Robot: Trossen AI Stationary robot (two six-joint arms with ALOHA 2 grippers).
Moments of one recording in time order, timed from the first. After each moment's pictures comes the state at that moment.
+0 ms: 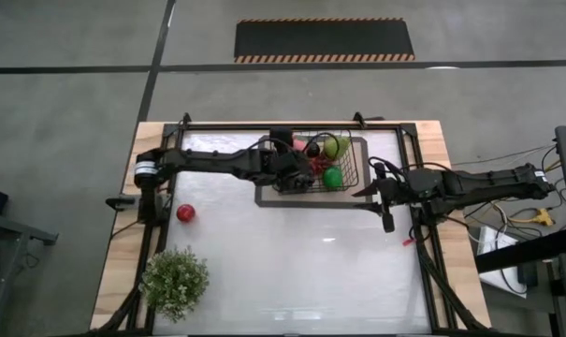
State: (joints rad) left arm 0.10 1.88 1.61 -0.59 -0.79 0.48; right arm 0.09 0.61 0.50 -0.23 0.03 0.01
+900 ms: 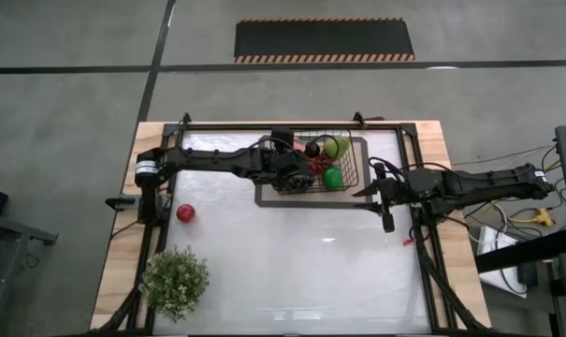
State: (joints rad) left arm 0.12 1.88 1.60 -0.64 -0.74 0.55; right arm 0.09 0.61 0.50 -0.23 0.03 0.01
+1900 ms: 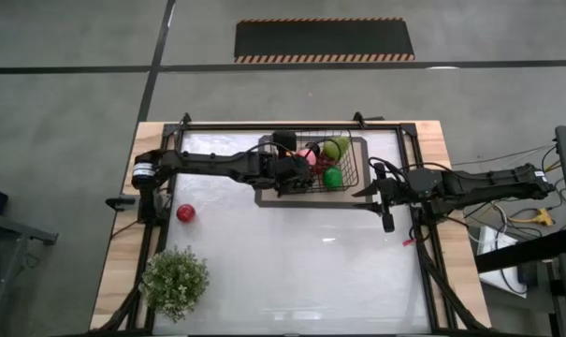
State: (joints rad) left arm 0.06 1.86 1.64 -0.64 -0.74 0.53; right arm 0.09 0.61 0.50 -0.23 0.03 0.01
